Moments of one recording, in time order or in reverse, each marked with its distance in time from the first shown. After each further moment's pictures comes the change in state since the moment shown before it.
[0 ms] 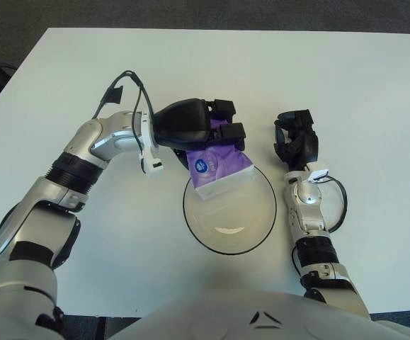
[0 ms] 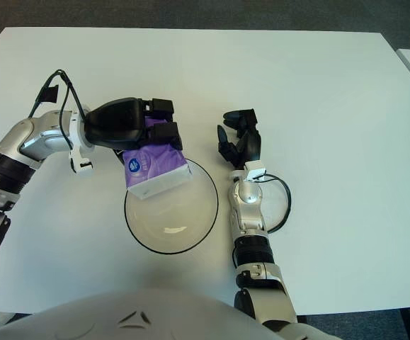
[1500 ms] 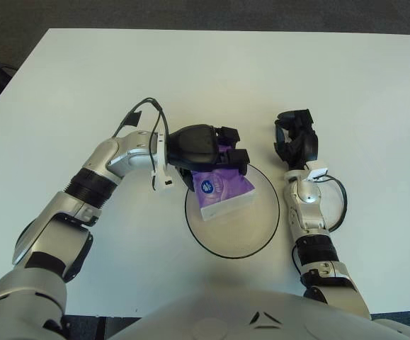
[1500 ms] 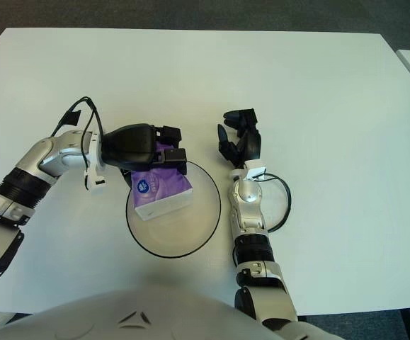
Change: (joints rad) left arm 0.055 -0.087 -0.013 0.032 0.023 -0.006 -0.101; right arm -0.016 -0.005 -0.002 0.021 -0.004 0.000 -0.012
